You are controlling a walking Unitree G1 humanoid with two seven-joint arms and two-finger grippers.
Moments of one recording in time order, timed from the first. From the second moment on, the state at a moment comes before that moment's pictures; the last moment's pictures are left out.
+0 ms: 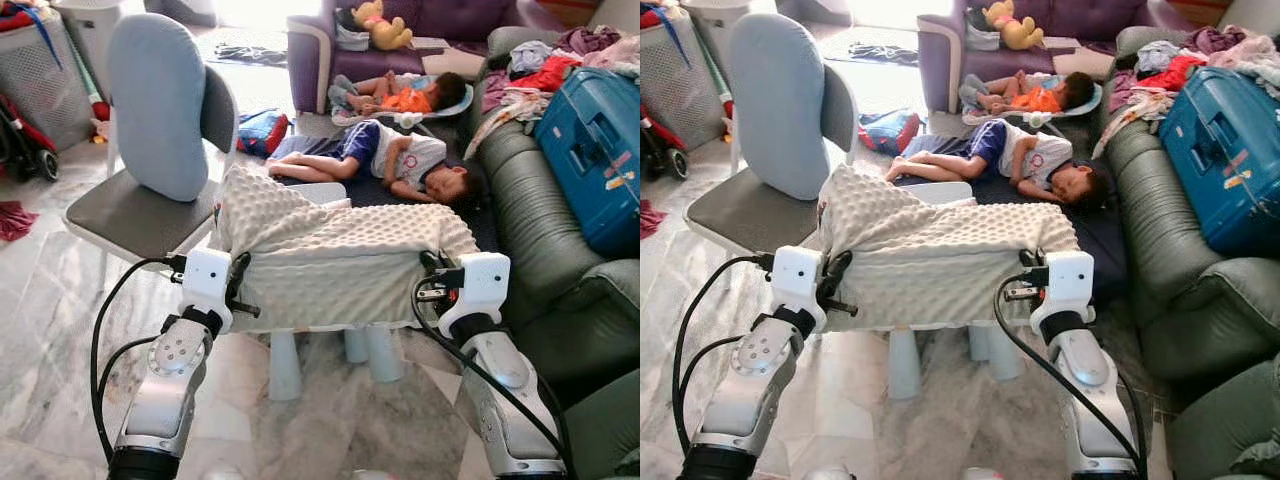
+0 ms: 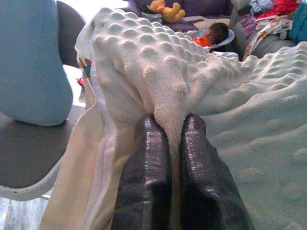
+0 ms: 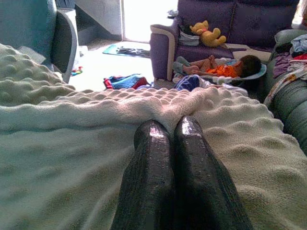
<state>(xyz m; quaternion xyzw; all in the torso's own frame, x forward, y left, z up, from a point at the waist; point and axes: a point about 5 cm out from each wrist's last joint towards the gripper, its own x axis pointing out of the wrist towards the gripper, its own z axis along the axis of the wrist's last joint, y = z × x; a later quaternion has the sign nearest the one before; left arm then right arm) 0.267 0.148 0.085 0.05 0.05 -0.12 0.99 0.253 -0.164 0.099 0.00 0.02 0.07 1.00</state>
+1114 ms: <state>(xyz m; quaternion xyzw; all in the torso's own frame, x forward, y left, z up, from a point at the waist) 0.274 0.140 0.092 0.05 0.04 -0.14 0.99 0.248 -0.173 0.088 0.01 0.05 0.04 1.00</state>
